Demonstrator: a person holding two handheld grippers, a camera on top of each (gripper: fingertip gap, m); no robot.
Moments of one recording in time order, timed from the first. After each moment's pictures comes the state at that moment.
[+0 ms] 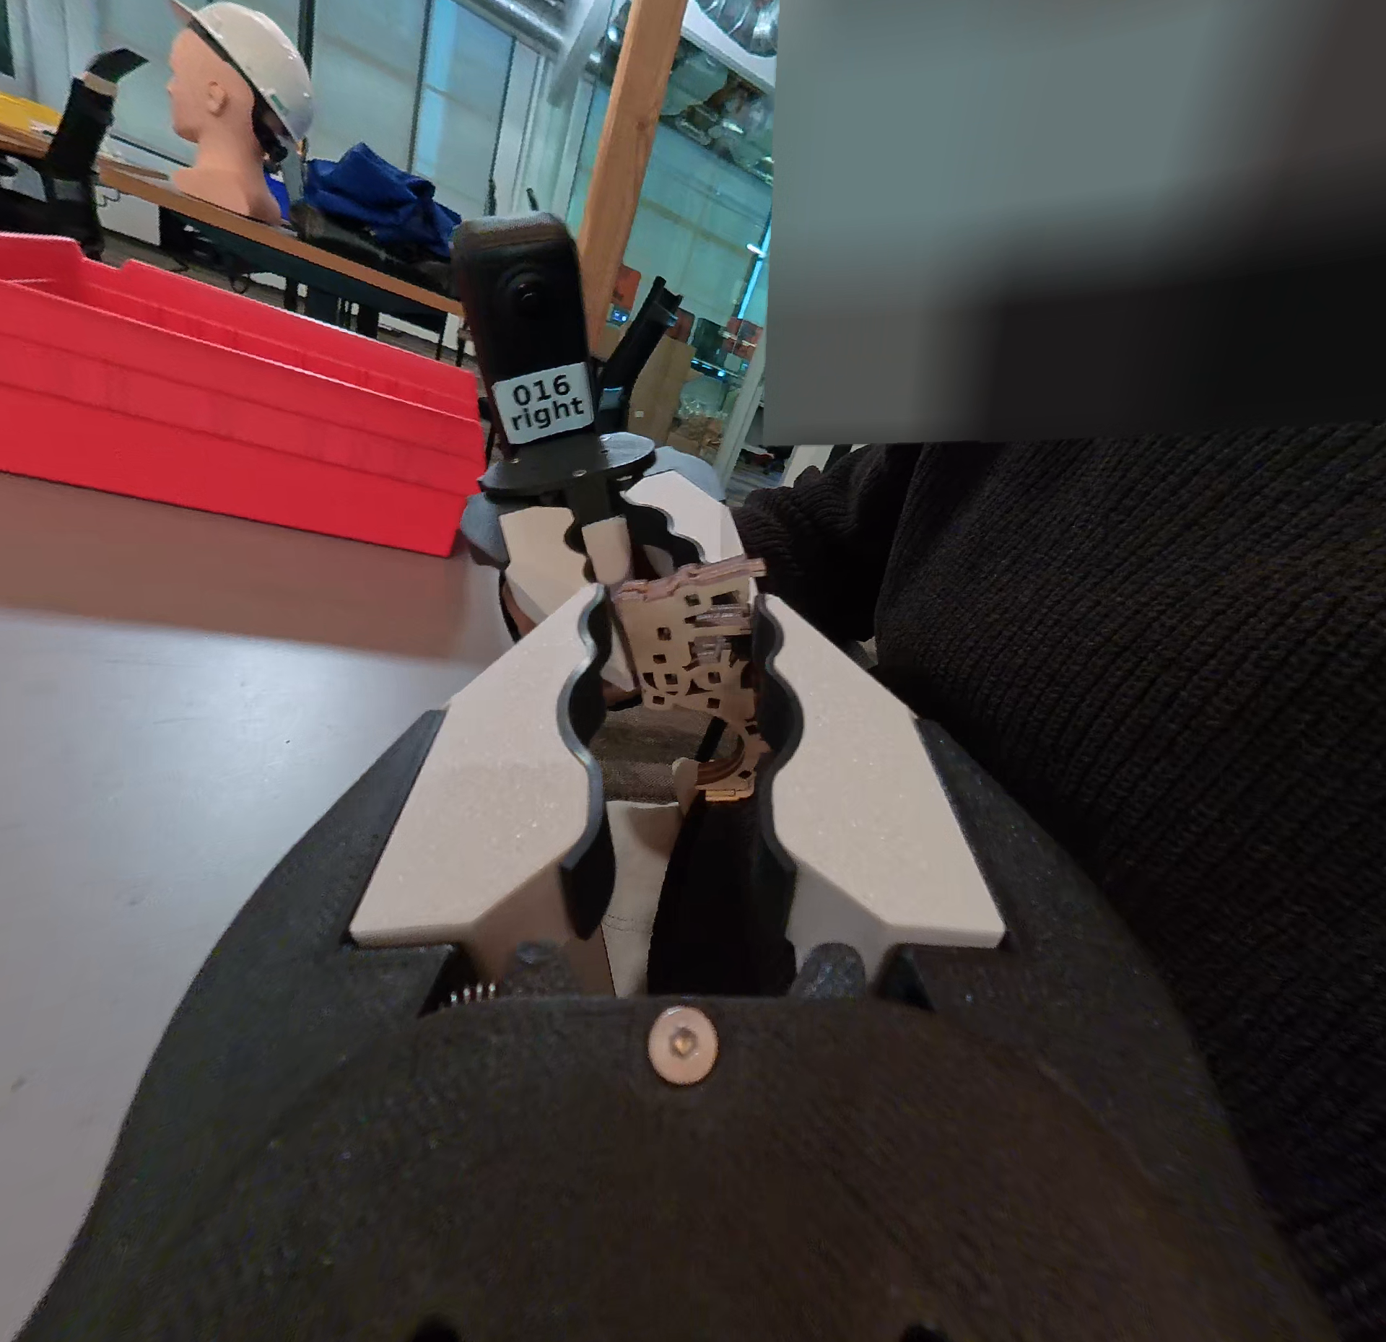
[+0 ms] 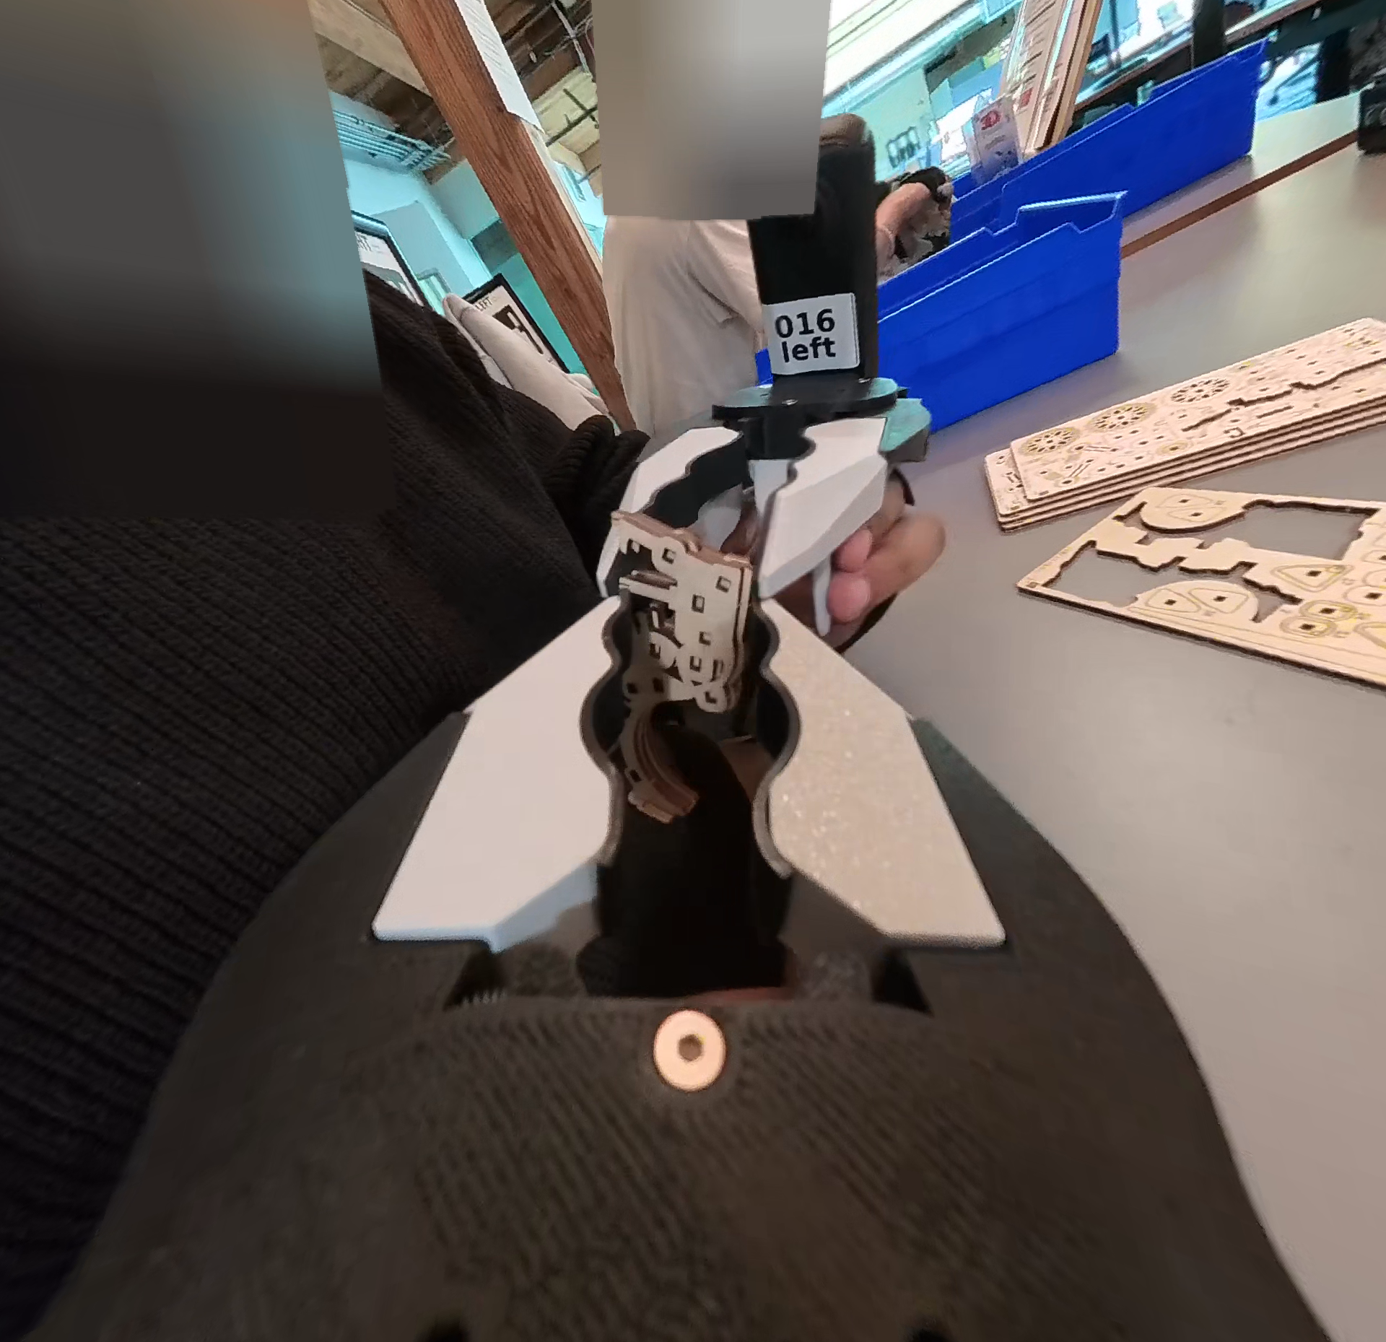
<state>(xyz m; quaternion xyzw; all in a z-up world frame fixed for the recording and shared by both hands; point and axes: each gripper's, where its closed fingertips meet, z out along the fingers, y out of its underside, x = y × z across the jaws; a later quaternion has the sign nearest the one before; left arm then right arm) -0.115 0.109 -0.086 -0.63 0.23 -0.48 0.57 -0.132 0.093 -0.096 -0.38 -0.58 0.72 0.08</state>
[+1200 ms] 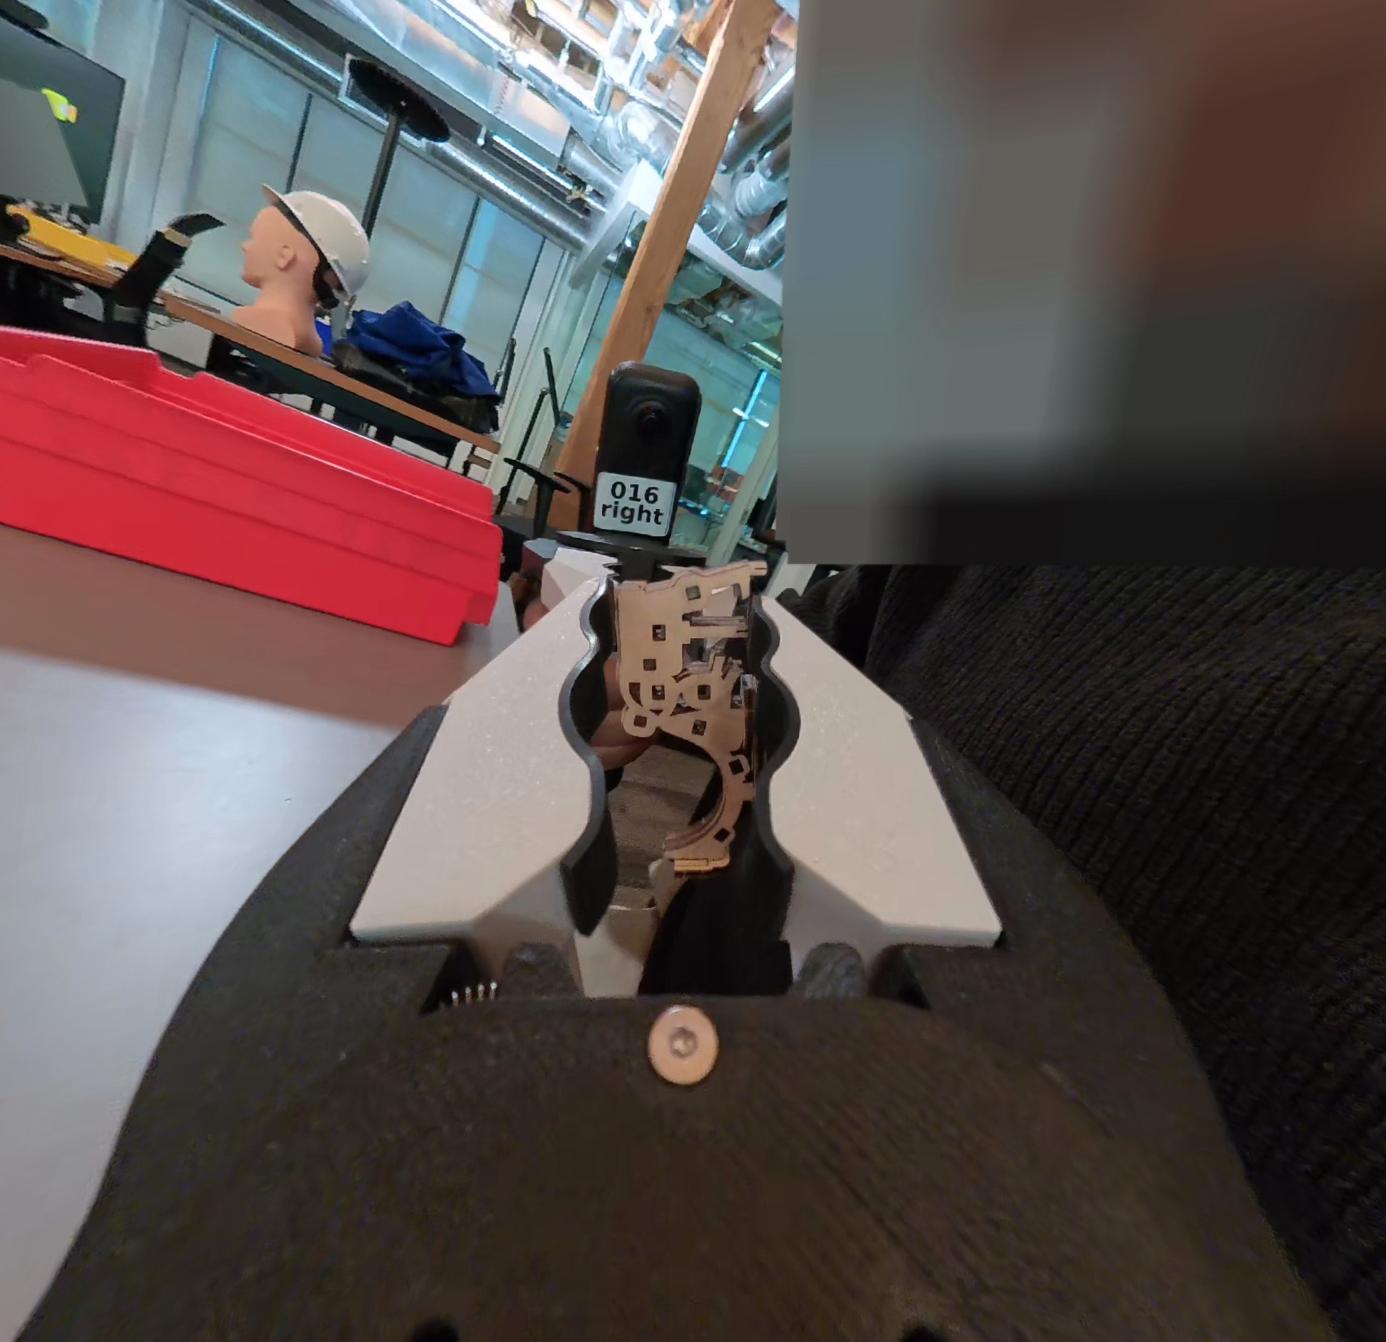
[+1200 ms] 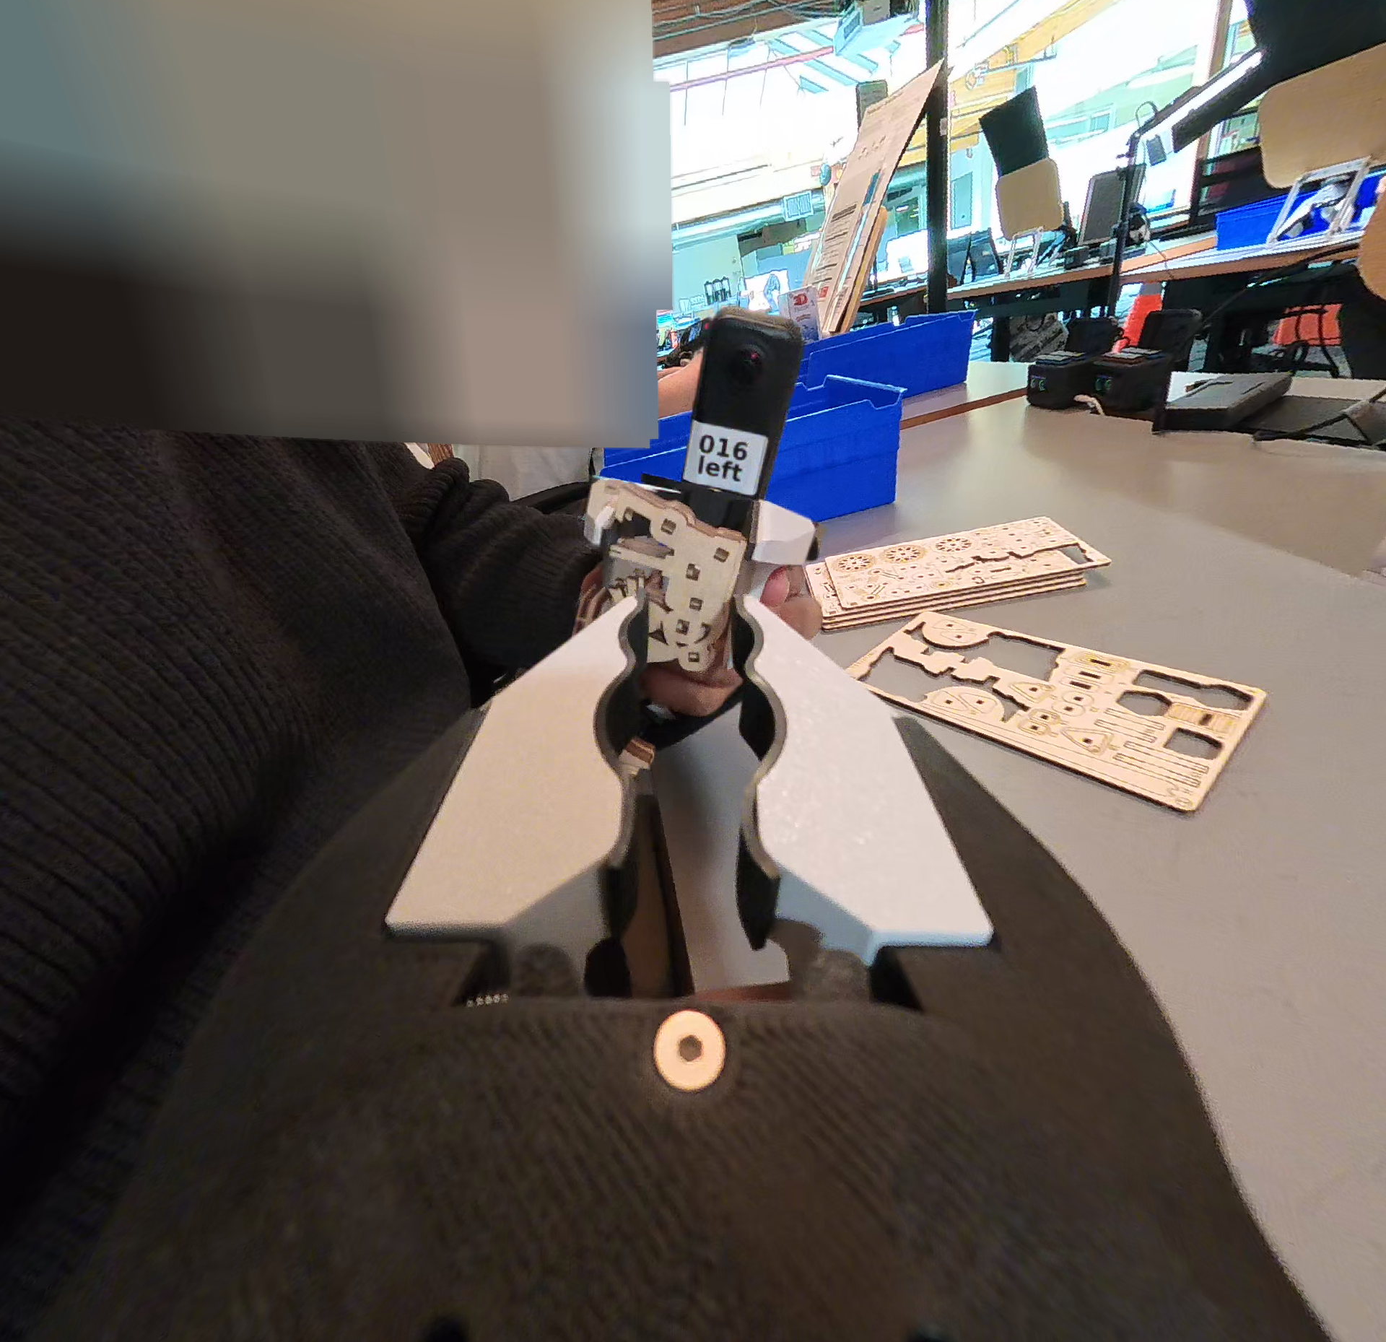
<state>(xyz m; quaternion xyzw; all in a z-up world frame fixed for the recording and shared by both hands) -0.138 0.114 -0.065 -0.57 0.16 -0.53 0.61 -0.147 0.112 -0.081 -0.38 -0.57 0.68 0.27</state>
